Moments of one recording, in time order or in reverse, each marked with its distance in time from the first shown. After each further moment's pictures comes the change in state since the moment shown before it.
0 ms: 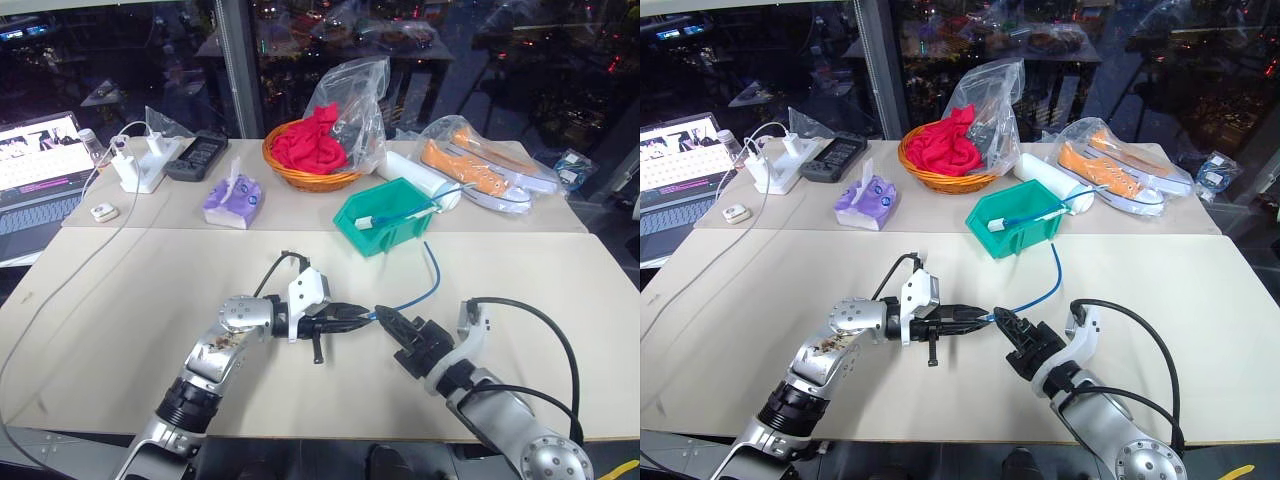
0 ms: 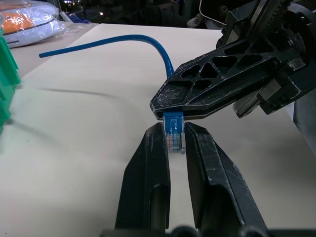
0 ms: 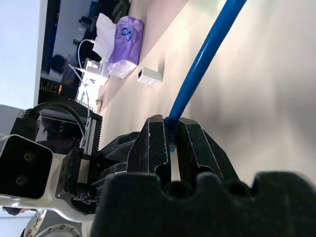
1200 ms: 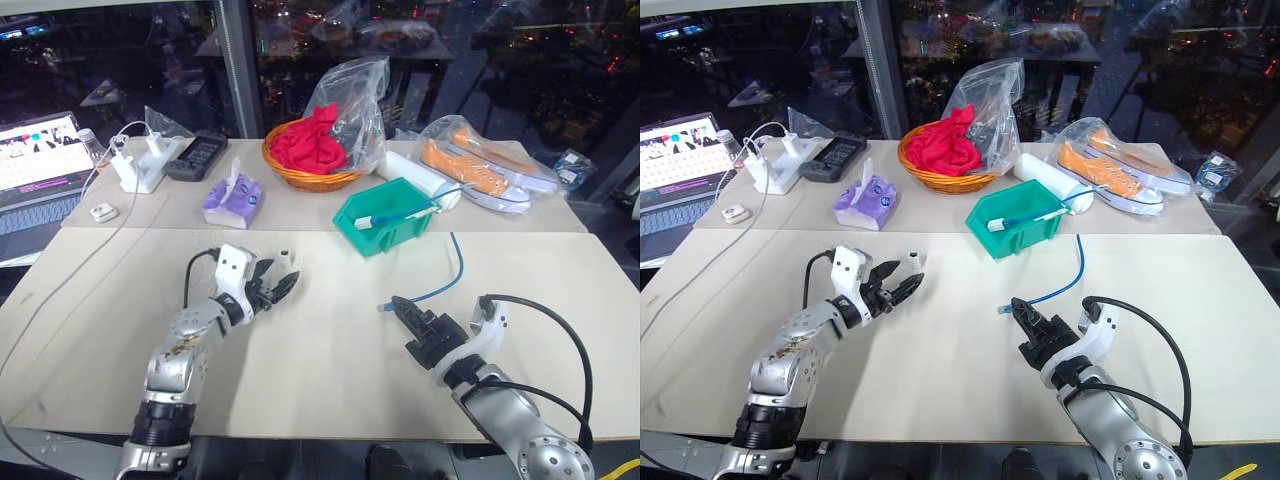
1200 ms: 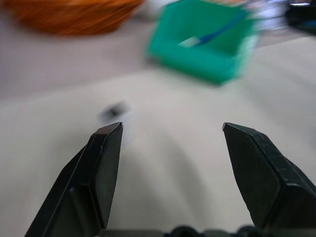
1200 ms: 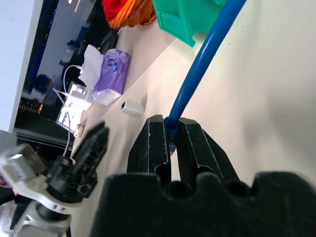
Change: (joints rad) left arm 0.141 -0.062 0.336 -0.036 -0.011 0.198 0.573; right arm -0.002 0.003 -0.015 0.000 -0.135 -0.077 0.031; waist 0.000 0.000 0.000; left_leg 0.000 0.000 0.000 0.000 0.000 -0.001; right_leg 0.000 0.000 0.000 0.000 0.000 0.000
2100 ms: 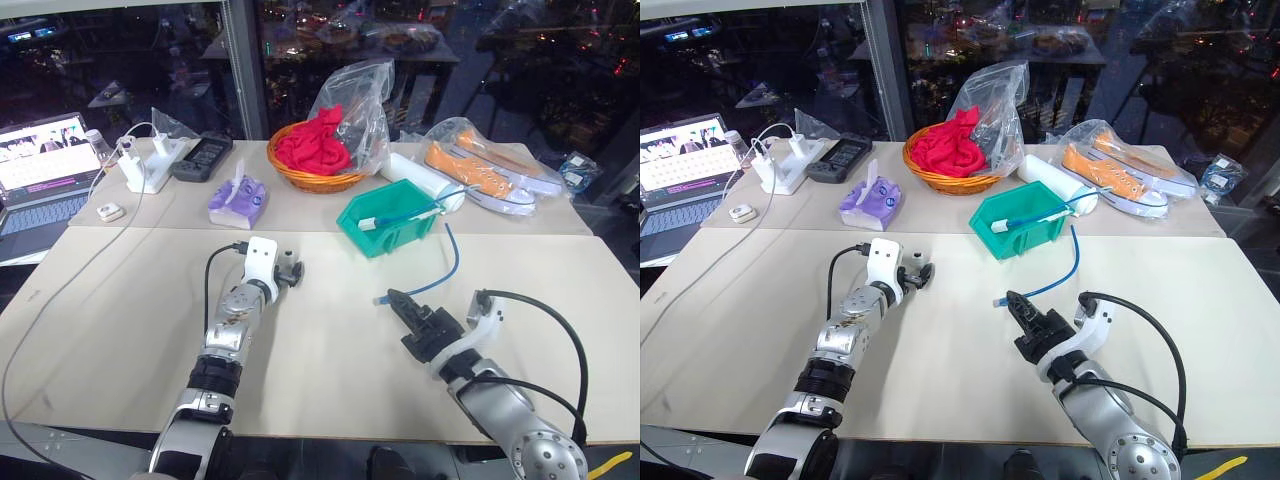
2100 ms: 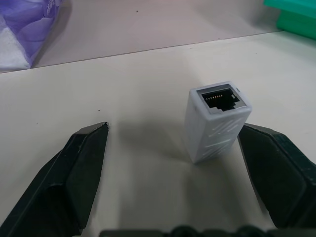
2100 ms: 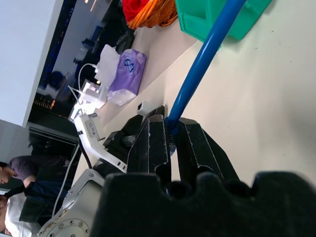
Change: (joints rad) left arm -0.287 -0.156 -0.058 0.516 0.217 -0.162 0.278; right arm -0.028 0.021 0.008 0.007 -0.029 0.000 0.029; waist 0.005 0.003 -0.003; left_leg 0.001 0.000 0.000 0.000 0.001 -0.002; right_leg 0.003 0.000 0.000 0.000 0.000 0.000
